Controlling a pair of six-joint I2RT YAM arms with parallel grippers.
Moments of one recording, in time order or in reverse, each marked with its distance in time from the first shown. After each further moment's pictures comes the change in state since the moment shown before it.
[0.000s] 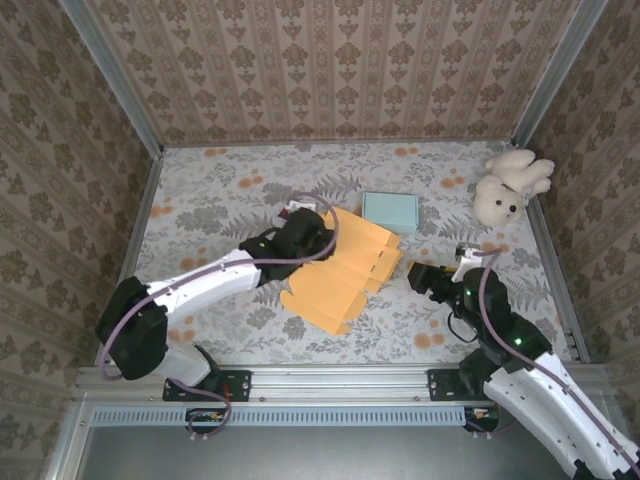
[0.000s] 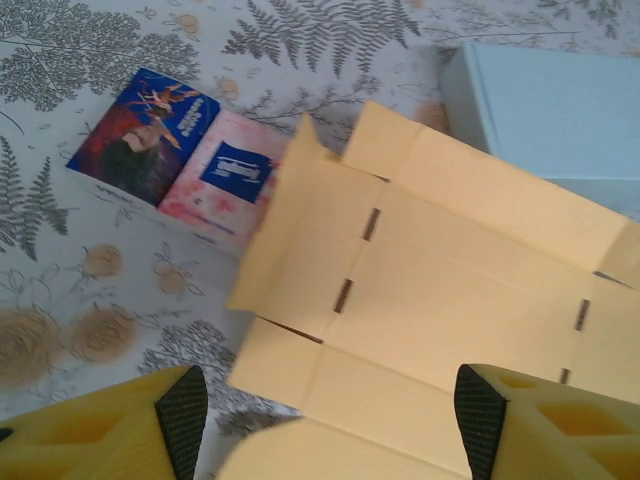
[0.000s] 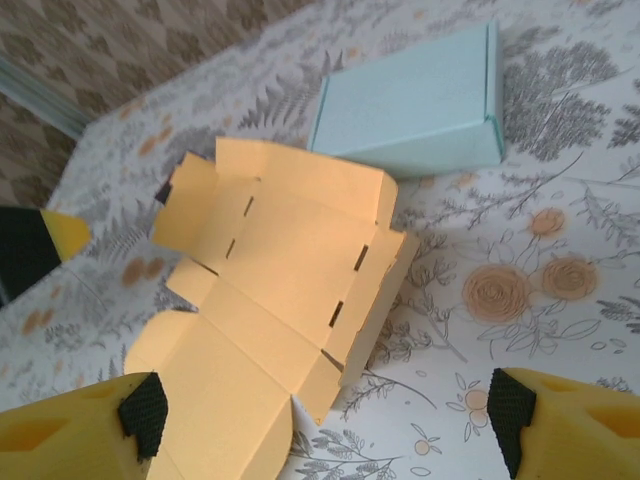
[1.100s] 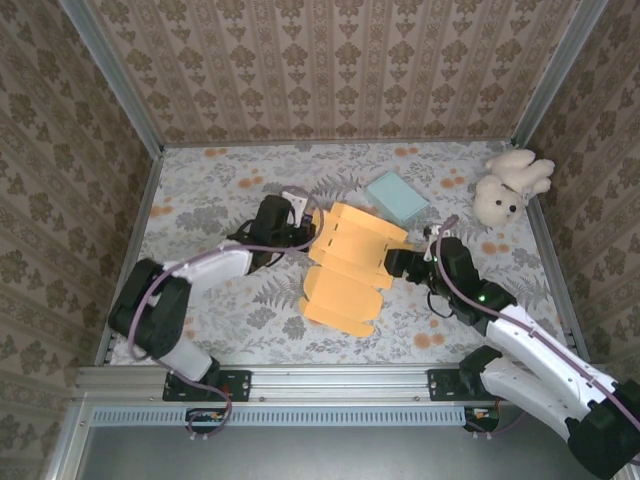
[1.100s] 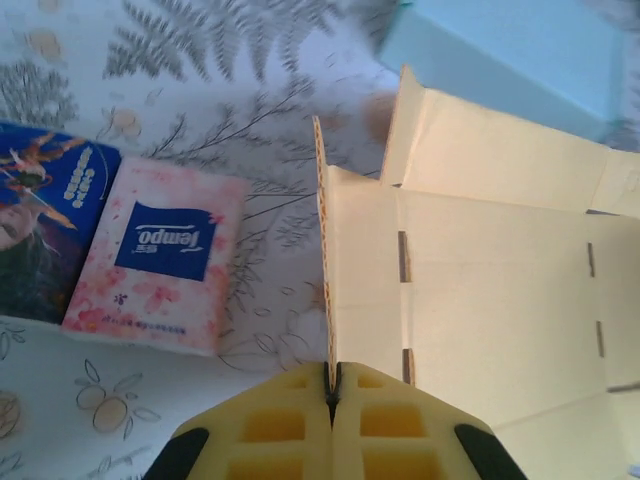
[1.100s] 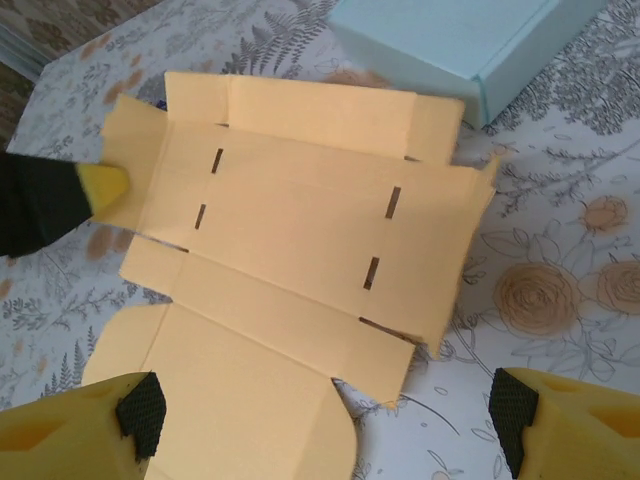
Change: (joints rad) left arm 0.137 0.056 -0.119 0.331 0.342 0.277; right arm 0.000 0.343 0.134 0.127 -0.063 -0.055
